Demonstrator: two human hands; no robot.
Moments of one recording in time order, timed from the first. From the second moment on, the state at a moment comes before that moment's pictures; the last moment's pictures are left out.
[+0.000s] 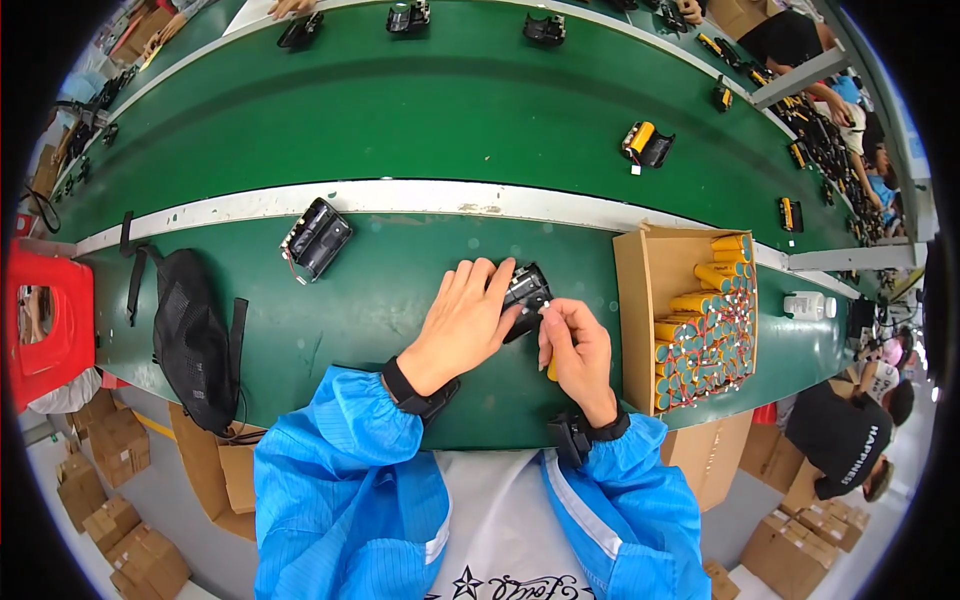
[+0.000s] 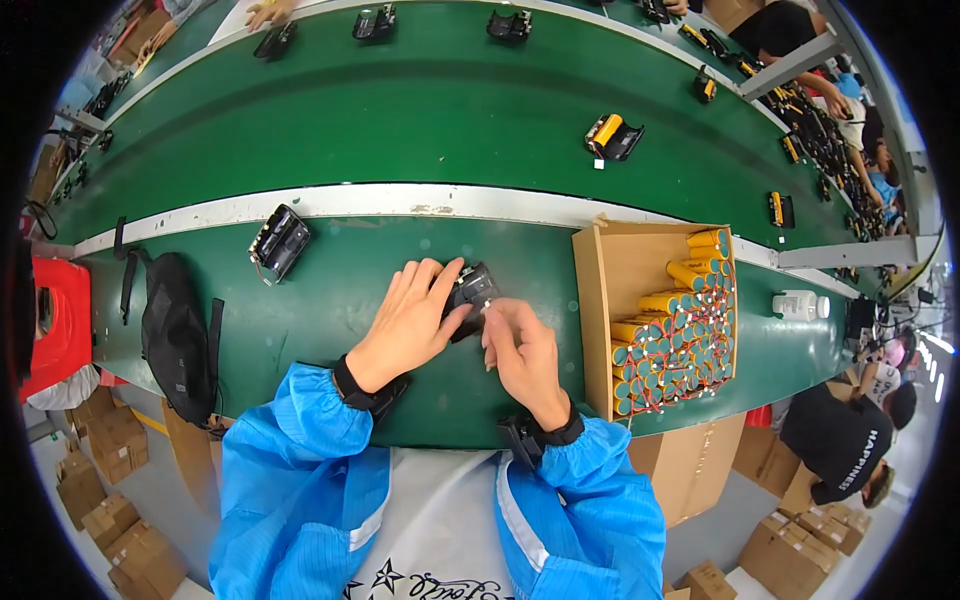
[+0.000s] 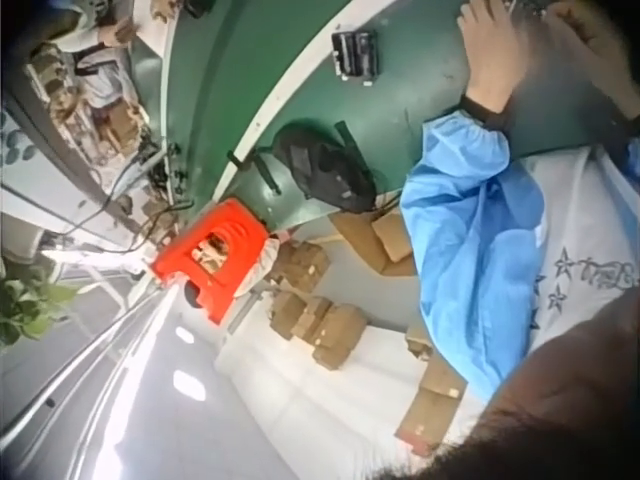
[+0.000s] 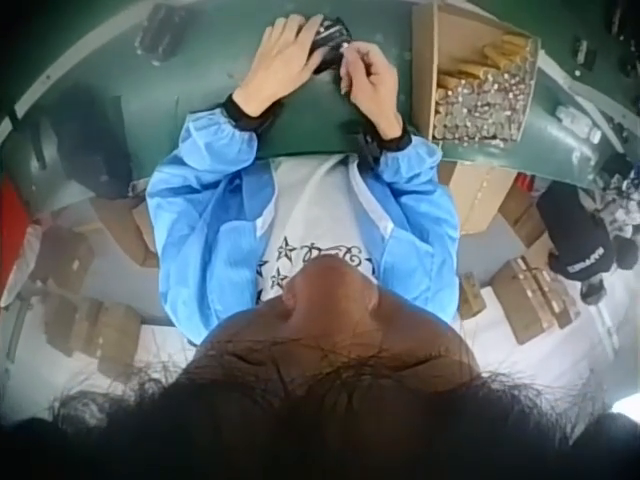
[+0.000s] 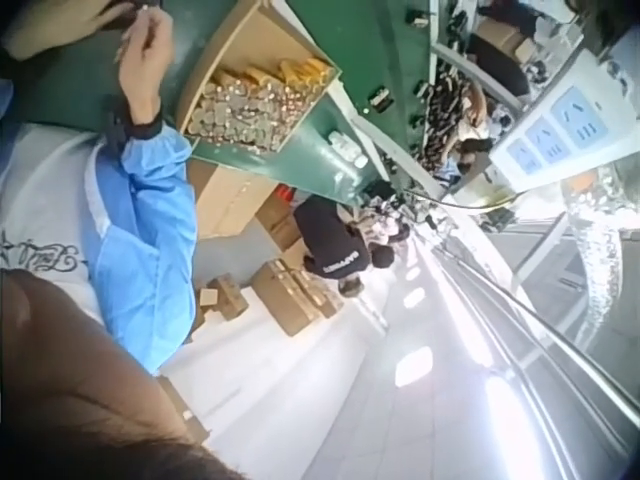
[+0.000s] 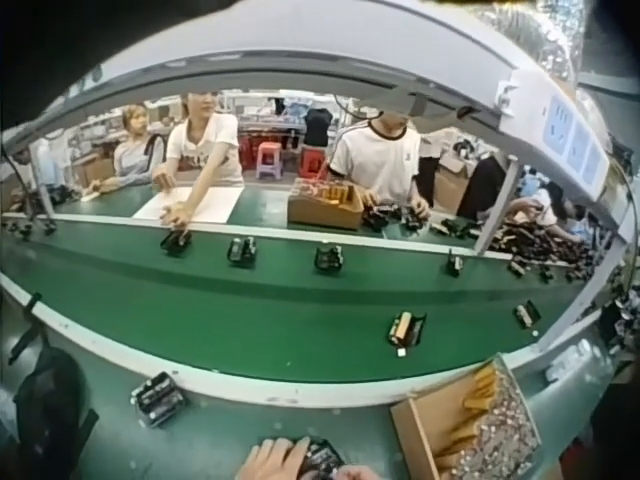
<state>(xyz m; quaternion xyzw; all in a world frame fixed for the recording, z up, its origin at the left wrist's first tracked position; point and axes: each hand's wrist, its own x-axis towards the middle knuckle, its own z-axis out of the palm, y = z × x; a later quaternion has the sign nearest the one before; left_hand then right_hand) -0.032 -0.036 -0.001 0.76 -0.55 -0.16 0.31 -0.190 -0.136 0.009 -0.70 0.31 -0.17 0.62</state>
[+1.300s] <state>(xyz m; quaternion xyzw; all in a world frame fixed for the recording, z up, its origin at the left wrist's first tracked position) -0.027 -0.037 -0.015 0.74 -0.57 -0.13 0.34 -0.143 -0.134 0.008 -0.82 0.37 -0.13 0.42</state>
